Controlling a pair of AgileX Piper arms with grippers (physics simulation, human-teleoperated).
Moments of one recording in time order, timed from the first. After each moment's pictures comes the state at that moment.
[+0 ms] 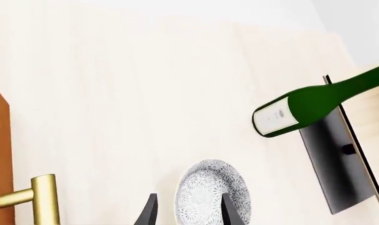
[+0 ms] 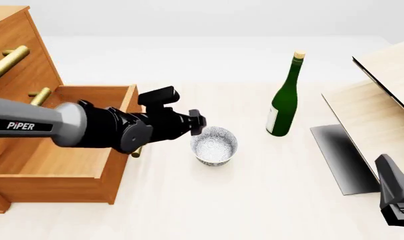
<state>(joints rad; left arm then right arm) -0.60 1.79 -0.93 -0.16 -0.53 0.01 0.01 0.00 0.00 0.00</state>
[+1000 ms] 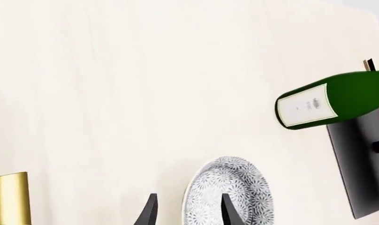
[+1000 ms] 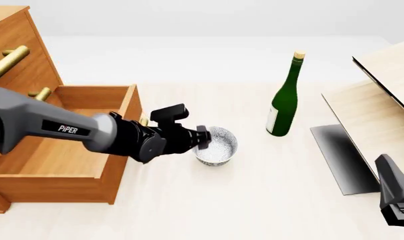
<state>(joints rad) -0.63 1.95 -0.98 -0.18 -0.59 0.01 0.01 0.00 0.00 0.00</state>
